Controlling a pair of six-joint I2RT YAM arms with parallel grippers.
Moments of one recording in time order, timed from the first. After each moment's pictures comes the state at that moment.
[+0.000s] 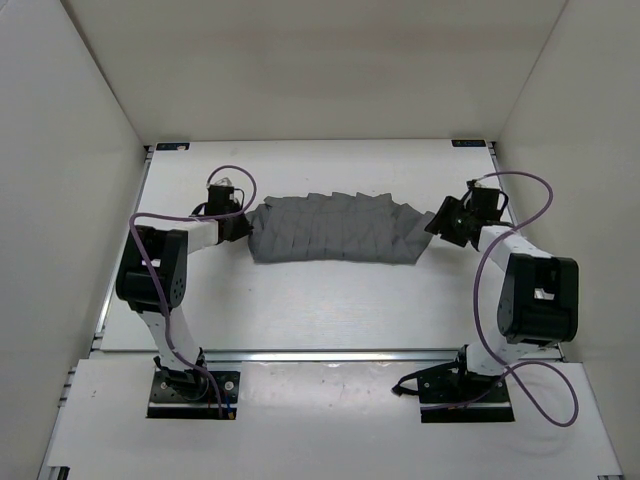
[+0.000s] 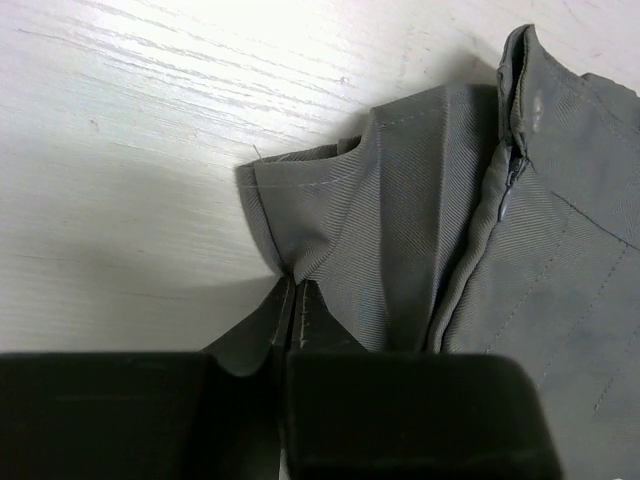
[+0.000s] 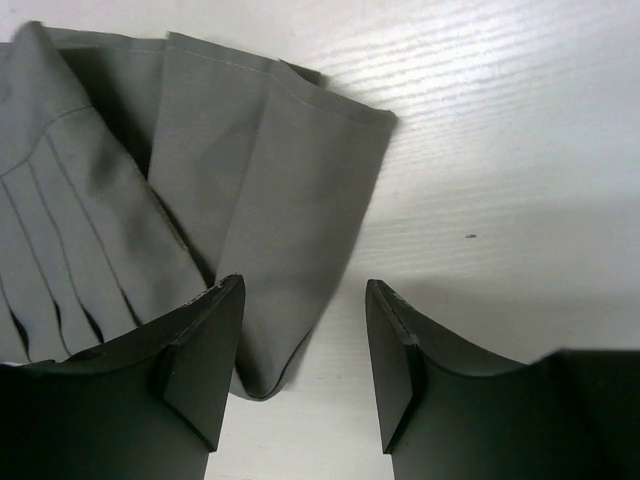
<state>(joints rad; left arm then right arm) -0.15 1.83 0.99 0.00 0.01 -0.54 -0.11 1.57 0.88 -0.11 -0.27 0.35</state>
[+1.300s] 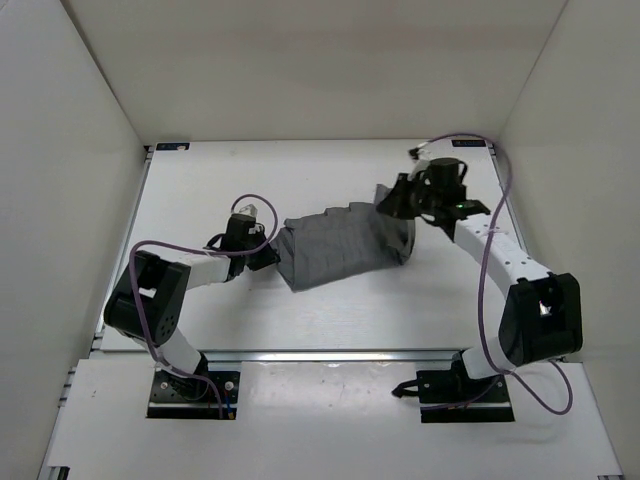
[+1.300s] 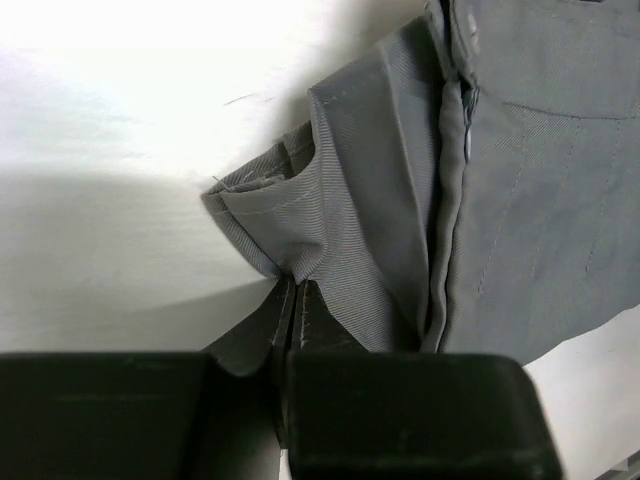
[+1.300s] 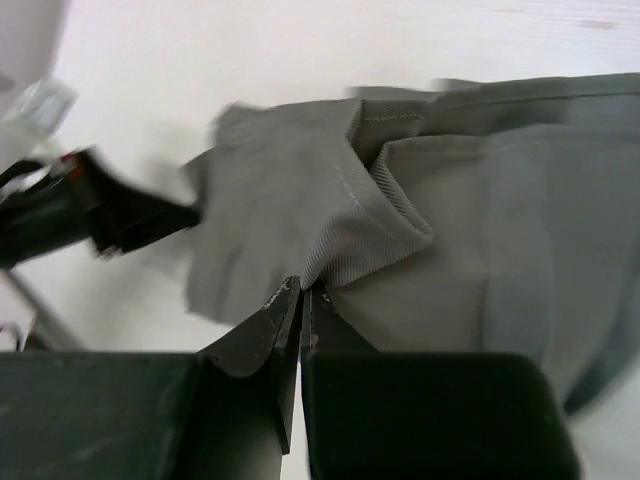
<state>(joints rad) -0.37 1.63 0.69 0.16 0.11 -0.67 0.17 1.47 1.10 -0.21 -0.45 0.33</state>
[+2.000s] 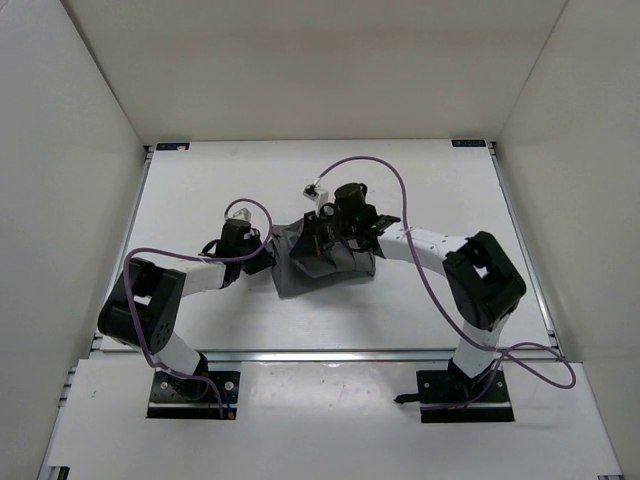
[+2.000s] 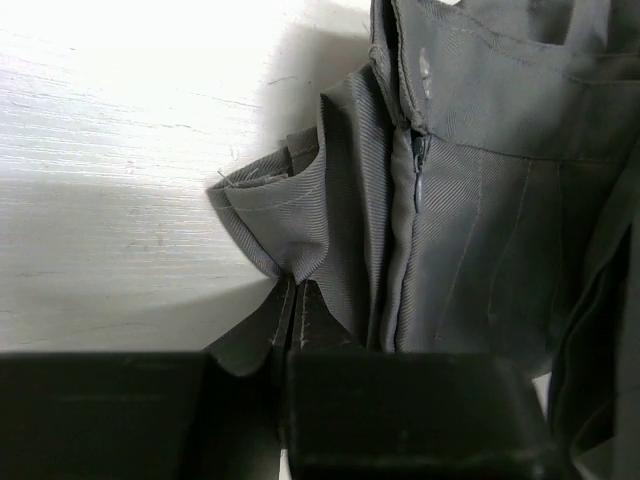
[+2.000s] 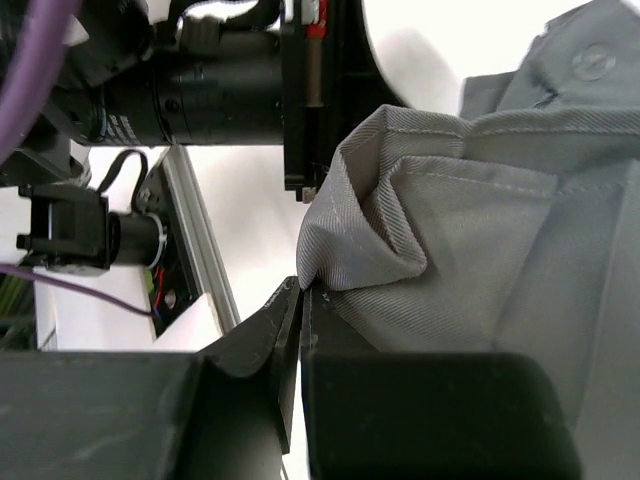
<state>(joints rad) -0.35 1.57 0.61 0.19 0.09 -0.70 0.67 1.77 1.14 0.12 -0.71 0.43</state>
